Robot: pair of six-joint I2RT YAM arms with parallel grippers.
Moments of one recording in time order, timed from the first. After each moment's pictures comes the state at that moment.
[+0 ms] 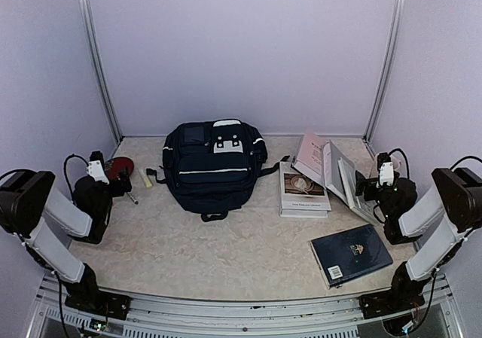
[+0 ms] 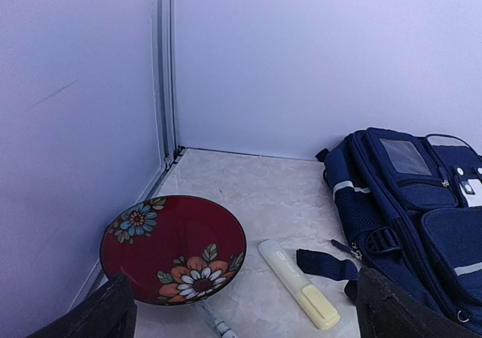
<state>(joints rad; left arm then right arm) -0.02 1.55 0.24 1.29 -0.16 -0.04 0.00 1.58 0.22 1.33 -0.03 -0.11</state>
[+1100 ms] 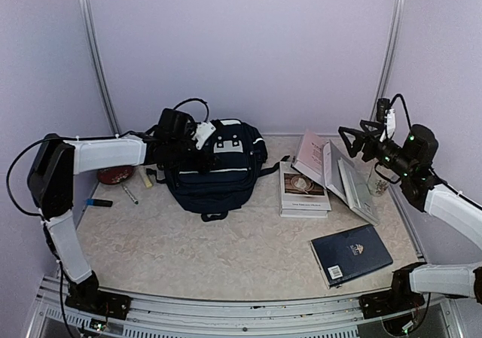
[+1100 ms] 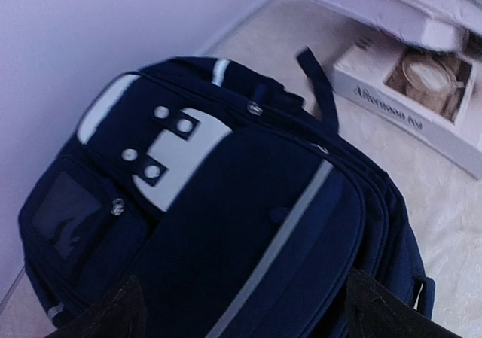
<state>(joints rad) -0.52 1.77 1.25 0.01 0.15 0.36 0.14 1.02 0.65 0.48 -0.38 0.13</state>
